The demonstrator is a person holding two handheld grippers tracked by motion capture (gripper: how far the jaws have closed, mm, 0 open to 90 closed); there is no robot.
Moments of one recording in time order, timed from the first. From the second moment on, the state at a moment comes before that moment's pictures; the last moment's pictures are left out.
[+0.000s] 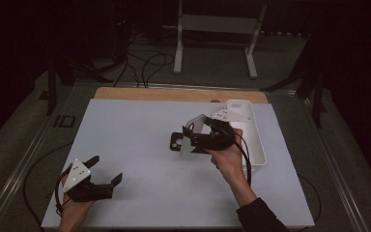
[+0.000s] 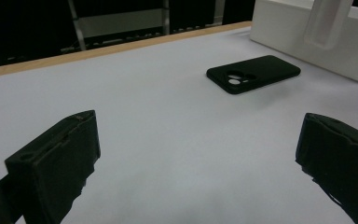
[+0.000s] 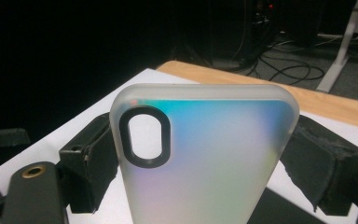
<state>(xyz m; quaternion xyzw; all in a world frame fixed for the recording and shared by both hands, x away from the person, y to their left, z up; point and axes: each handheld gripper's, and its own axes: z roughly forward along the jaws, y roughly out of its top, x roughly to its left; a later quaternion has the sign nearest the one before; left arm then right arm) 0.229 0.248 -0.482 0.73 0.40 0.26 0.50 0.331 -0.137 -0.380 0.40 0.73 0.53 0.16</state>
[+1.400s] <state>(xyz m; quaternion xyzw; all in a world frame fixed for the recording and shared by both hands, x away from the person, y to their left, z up) 0.228 0.245 -0.483 0.73 0.40 0.27 0.49 0.403 -0.194 -0.347 0.47 0.69 0.49 0.25</state>
